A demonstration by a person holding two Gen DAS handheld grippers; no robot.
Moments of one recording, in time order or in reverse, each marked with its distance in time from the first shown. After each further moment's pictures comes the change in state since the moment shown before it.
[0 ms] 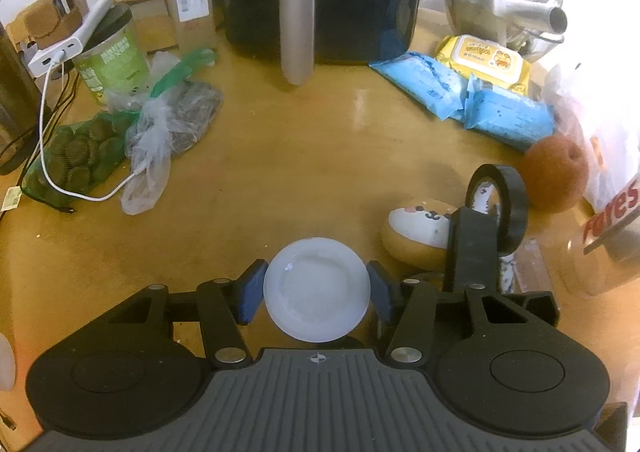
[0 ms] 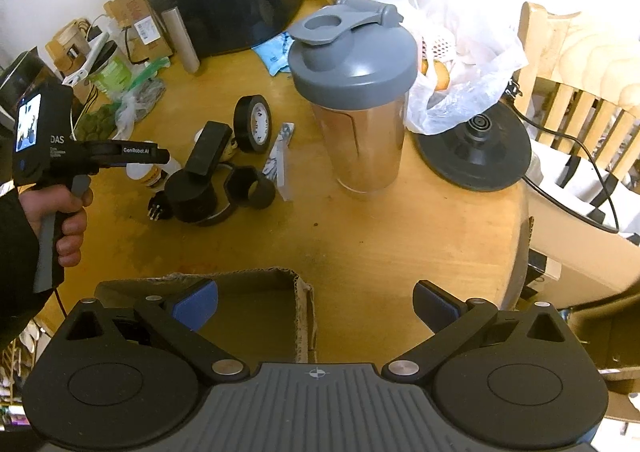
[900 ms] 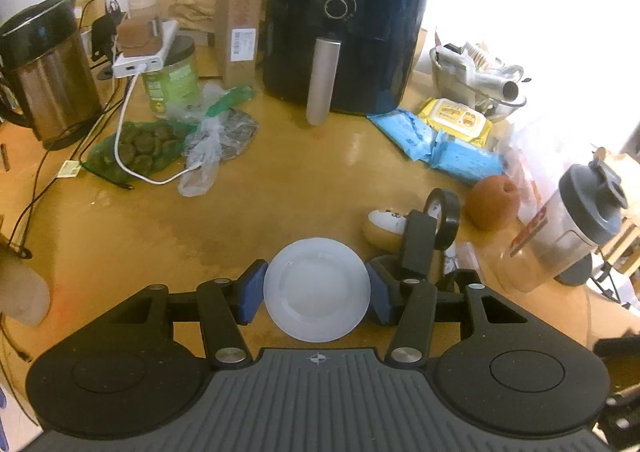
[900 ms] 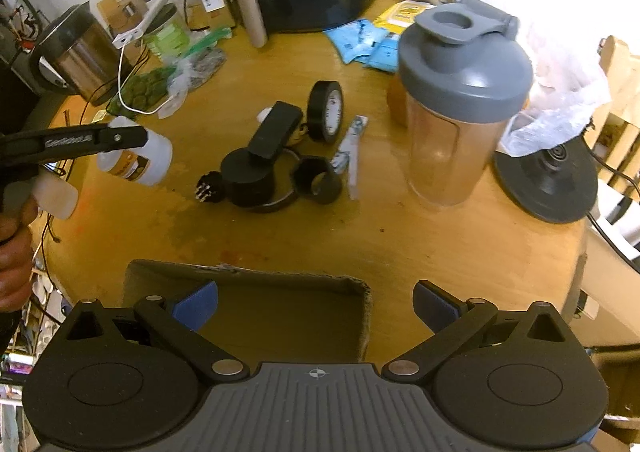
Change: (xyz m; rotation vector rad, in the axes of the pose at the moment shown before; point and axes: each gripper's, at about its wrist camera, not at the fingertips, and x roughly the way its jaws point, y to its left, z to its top) left arm -0.111 0.022 -0.044 -0.113 -0.133 -0.043; right arm 0.022 0.040 0.008 -0.149 0.038 0.104
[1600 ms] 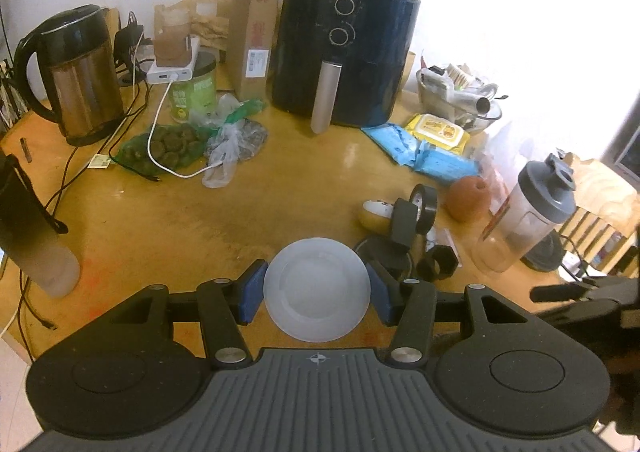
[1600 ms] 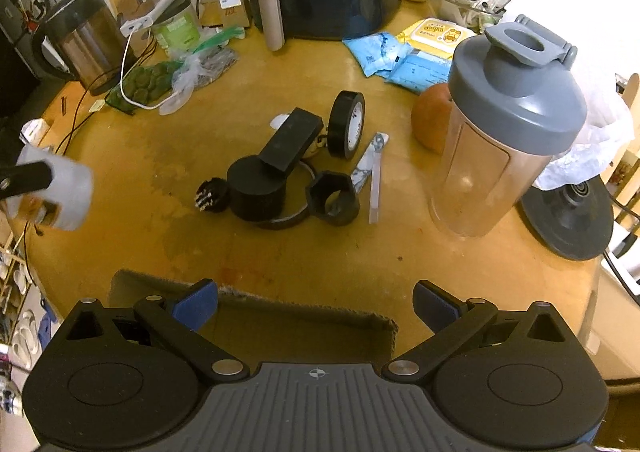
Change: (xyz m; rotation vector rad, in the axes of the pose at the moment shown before) left arm -0.070 0.018 -0.036 -0.013 -0.065 -0.035; right arm 0.029 0.024 0.007 -0.076 -0.056 -0.044
